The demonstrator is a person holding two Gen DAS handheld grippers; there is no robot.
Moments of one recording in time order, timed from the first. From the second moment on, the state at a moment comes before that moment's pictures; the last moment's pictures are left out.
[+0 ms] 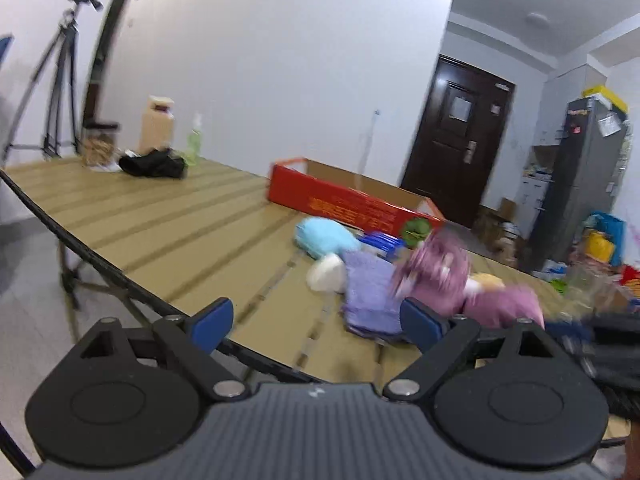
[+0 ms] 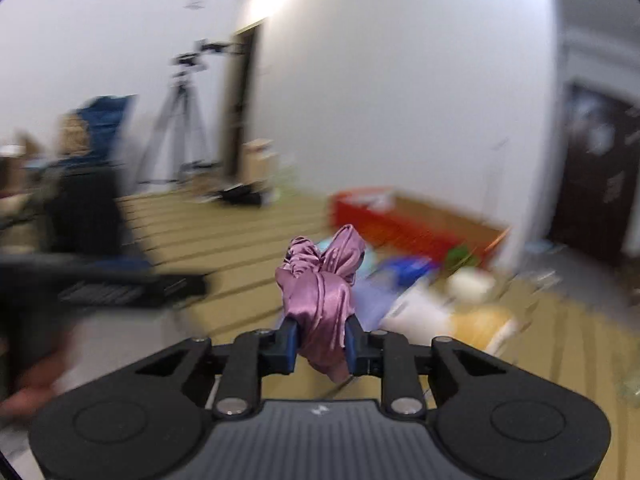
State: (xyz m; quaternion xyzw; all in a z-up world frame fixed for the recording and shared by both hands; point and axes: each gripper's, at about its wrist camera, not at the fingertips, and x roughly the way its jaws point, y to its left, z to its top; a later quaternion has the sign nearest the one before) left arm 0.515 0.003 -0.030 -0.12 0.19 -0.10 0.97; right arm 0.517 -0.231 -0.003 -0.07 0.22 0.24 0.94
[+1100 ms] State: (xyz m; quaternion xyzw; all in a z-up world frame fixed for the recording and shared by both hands) left arm 0.536 -0.057 -0.053 -0.16 0.25 -0.21 0.93; right arm 0.533 -0.271 -0.046 0.07 0.27 0.09 0.96
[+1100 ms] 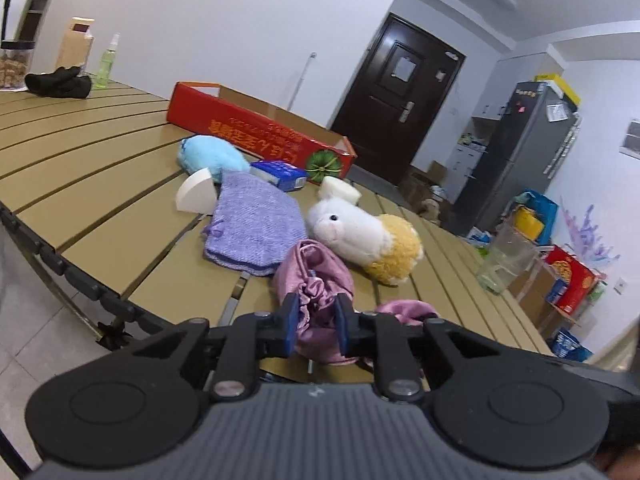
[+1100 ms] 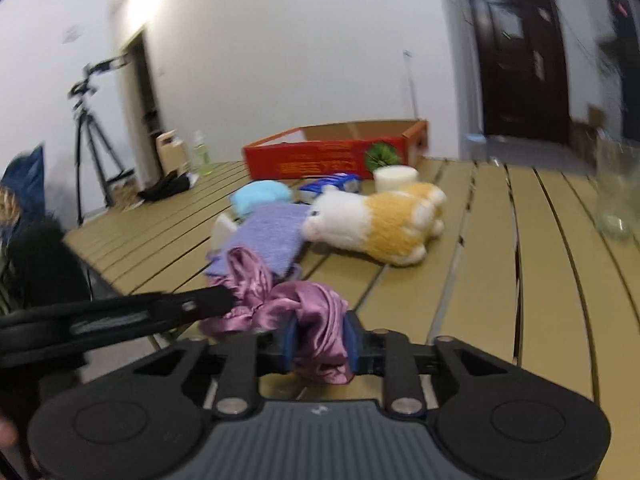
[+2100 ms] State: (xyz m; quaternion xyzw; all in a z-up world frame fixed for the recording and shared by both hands) left arm 0.476 0.032 -0.071 -0.13 0.30 -0.22 0.92; right arm 0.496 -0.191 -0.054 -0.03 0.29 0.23 0.93
